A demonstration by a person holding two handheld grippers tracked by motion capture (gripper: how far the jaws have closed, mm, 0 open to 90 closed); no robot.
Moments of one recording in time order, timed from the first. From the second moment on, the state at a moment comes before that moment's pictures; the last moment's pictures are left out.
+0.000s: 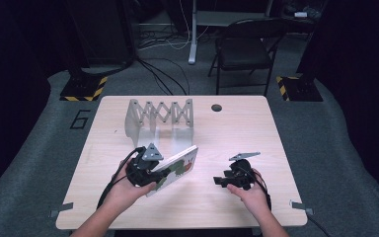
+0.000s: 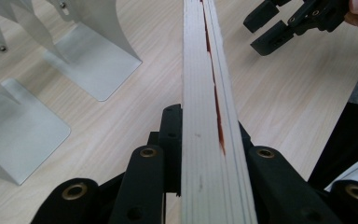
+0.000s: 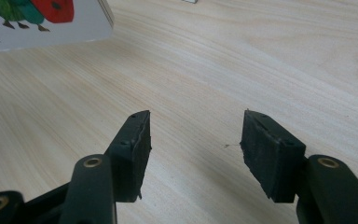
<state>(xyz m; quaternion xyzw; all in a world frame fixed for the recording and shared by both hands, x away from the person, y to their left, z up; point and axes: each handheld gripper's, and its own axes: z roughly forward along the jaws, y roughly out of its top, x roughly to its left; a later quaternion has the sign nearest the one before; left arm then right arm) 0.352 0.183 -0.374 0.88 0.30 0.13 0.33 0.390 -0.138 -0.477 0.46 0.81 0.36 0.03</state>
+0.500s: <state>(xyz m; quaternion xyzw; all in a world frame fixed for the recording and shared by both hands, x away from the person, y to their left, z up) 0.350 0.207 -0.367 0.87 0.33 0.14 0.34 0.390 -0.137 -0.478 0.47 0.81 0.36 0.03</state>
